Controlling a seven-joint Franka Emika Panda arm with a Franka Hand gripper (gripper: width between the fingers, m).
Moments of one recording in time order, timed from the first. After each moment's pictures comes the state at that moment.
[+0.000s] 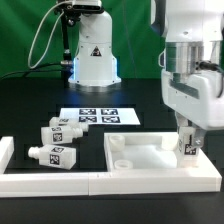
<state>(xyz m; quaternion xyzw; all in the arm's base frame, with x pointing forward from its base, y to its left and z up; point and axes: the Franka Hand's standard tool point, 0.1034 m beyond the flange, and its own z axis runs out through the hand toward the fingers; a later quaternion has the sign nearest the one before) 0.639 0.114 0.074 -0.75 0.66 -0.04 0.06</state>
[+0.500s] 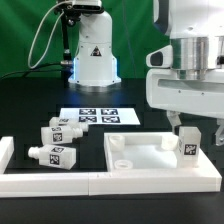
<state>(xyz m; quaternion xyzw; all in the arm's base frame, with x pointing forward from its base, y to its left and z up) 0.645 0.128 0.078 -0.90 0.43 -0.06 0.06</state>
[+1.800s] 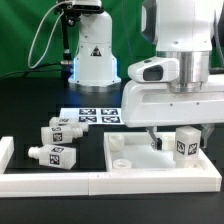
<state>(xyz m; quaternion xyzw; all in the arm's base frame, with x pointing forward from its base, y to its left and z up) 0.634 0.096 0.057 -1.00 -0.02 -0.06 0.01</state>
